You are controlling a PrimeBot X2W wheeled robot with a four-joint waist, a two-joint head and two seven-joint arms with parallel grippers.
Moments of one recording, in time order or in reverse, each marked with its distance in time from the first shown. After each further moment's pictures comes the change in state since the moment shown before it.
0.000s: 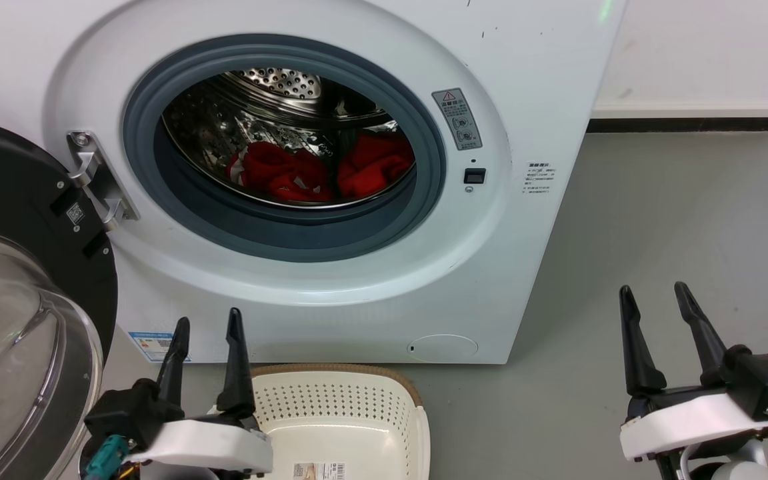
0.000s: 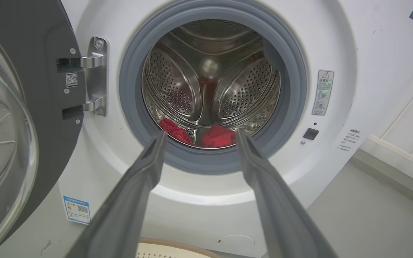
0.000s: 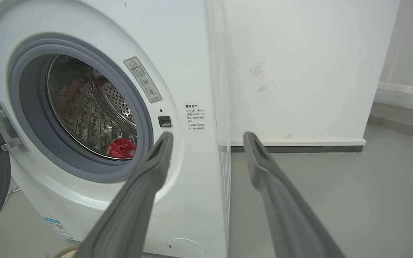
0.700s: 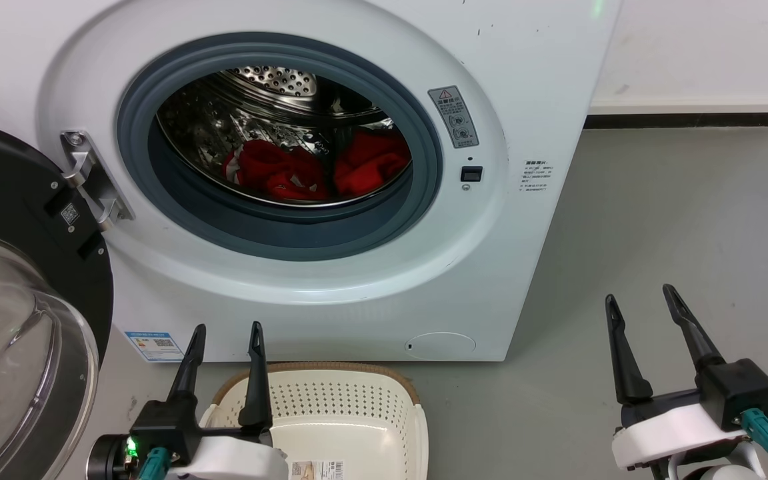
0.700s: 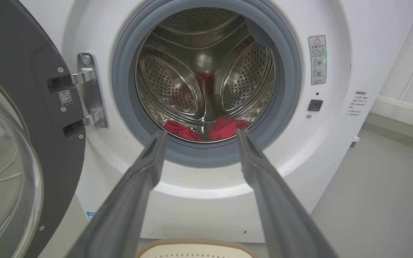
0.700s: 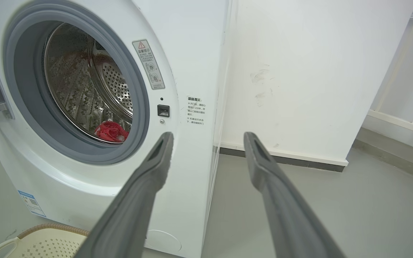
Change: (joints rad) left arm 0.017 0.004 -0.044 0.031 0.194 0.016 -0.045; right arm 0.007 -0.001 0.012 0.022 -0.180 0.000 -0.043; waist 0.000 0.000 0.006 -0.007
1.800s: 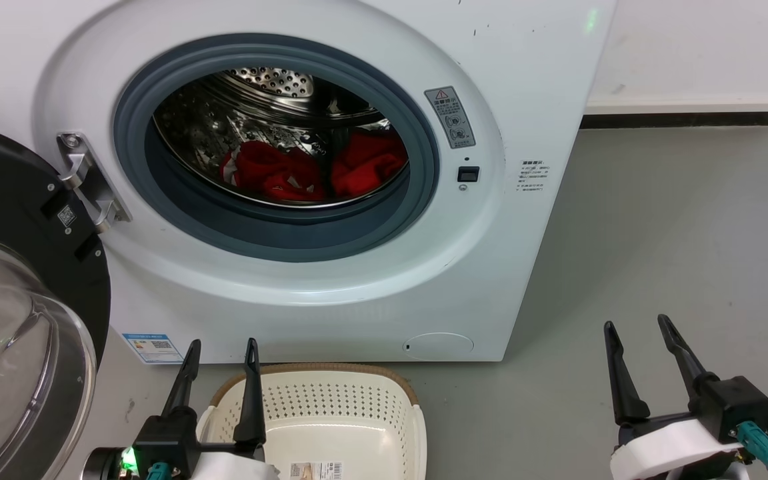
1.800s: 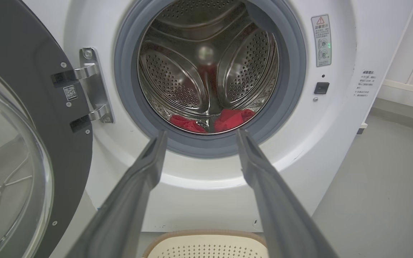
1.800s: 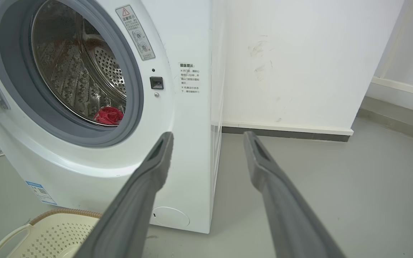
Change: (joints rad) left arm 0.023 -0.001 0.026 0.037 0.072 -0.012 -0.039; right arm 0.009 -0.002 -0.007 0.118 0.050 0.000 -0.041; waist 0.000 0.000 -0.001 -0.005
